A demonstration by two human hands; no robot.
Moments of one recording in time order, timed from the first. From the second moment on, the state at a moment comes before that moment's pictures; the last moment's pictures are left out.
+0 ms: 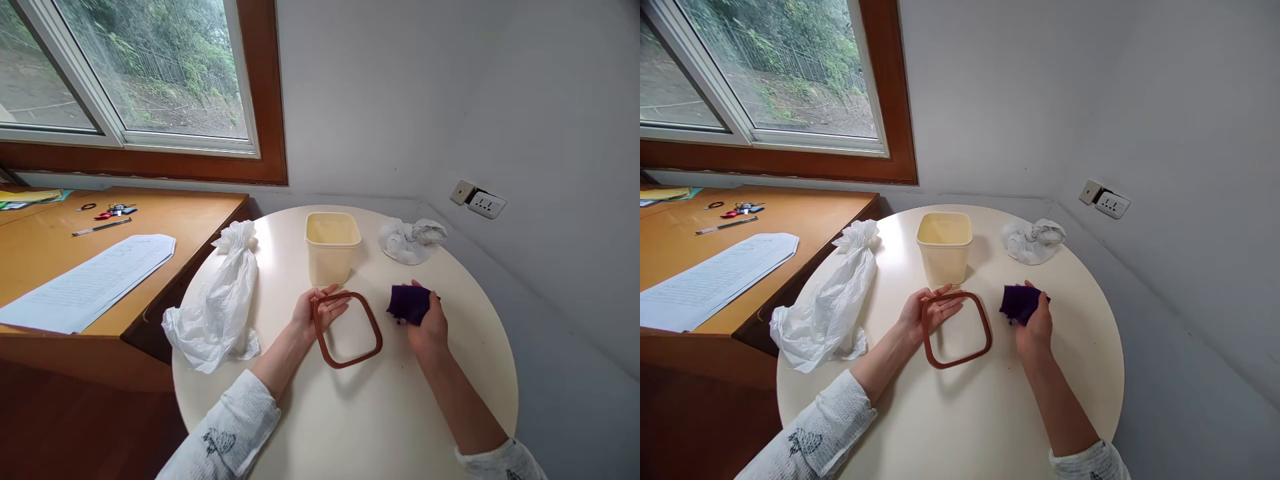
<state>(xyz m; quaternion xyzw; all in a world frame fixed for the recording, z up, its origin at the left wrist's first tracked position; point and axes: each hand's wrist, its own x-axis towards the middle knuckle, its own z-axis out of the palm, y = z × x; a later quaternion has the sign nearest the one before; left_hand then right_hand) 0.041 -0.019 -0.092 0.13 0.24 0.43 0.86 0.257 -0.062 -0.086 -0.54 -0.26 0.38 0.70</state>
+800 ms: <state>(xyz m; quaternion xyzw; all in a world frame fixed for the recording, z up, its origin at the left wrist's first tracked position) 0.047 -0.033 -0.076 0.16 0.23 0.37 0.89 0.161 -0.083 -0.076 -0.55 -0.82 0.09 0.16</state>
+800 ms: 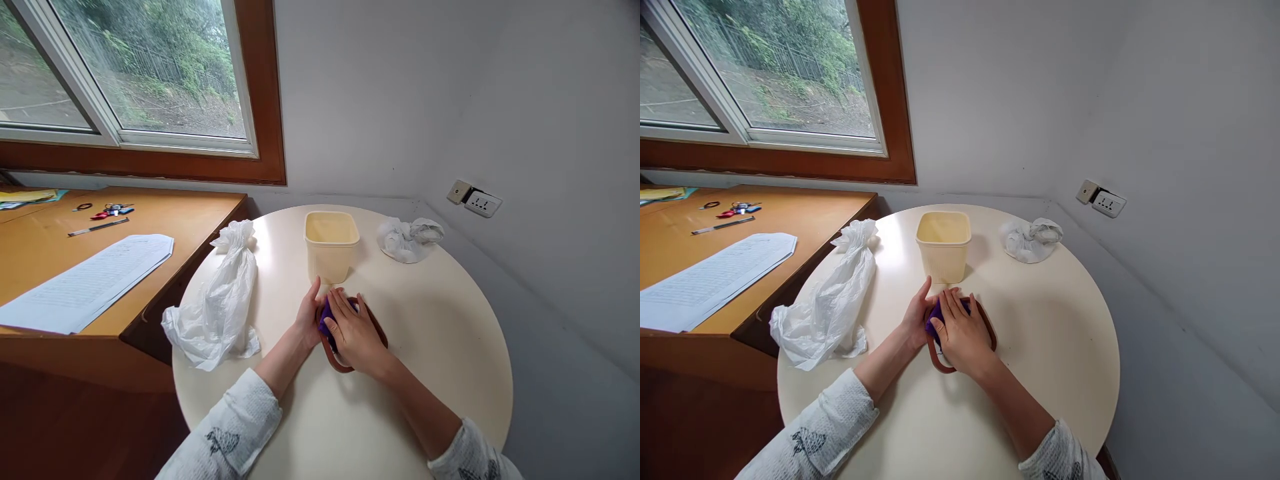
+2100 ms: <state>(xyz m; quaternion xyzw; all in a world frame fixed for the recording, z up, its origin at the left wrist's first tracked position) 0.041 -0.030 -0.069 0.26 0.14 0.54 0.78 0.202 -0.068 -0.085 -0.65 -0.66 0.19 0.33</state>
